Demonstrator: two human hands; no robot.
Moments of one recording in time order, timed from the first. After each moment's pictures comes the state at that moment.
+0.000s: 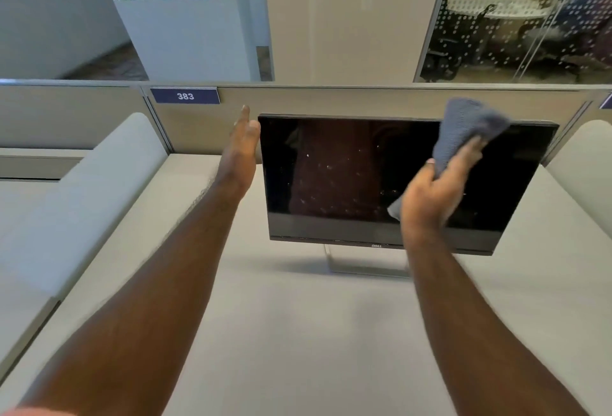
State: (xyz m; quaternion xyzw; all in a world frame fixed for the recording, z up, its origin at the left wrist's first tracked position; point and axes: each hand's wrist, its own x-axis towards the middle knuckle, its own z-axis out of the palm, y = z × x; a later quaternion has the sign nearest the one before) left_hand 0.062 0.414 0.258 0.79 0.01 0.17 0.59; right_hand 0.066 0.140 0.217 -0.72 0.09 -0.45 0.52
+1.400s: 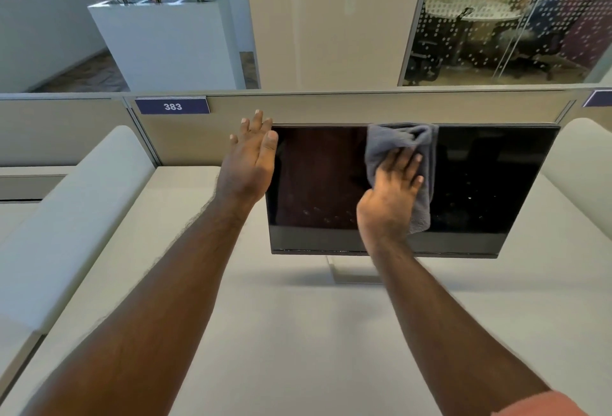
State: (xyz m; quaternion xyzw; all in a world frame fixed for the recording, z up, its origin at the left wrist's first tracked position) left_hand 0.085 0.422 0.256 0.91 -0.05 0.20 0.35; right_hand 0.085 0.198 0.187 -0.95 0.08 -0.27 0.14
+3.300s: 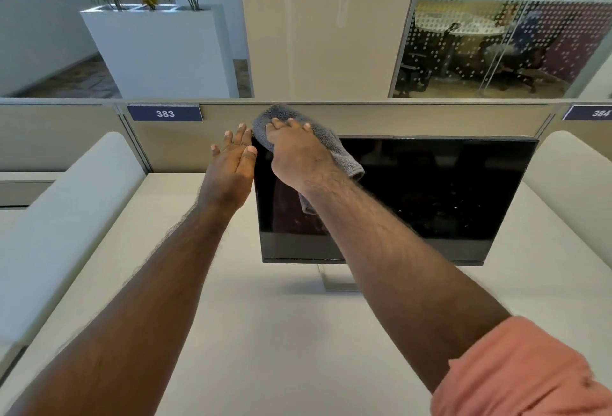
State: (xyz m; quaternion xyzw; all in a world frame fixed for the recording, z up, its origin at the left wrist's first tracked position) left_hand 0.086 0.436 0.255 0.92 -0.03 0.19 0.35; right_hand 0.102 0.300 0.311 -0.96 -0.22 -0.11 0.15
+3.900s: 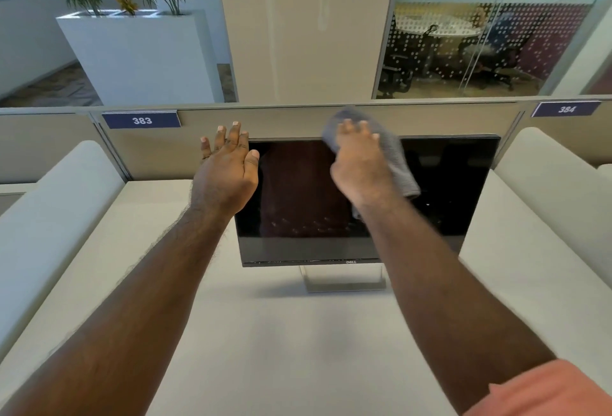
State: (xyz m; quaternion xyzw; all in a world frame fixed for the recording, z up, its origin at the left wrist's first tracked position) left_hand 0.094 0.402 0.262 0.97 -0.05 0.20 0.15; right_hand 0.099 0.180 0.301 -0.98 -0.02 -0.14 0.15
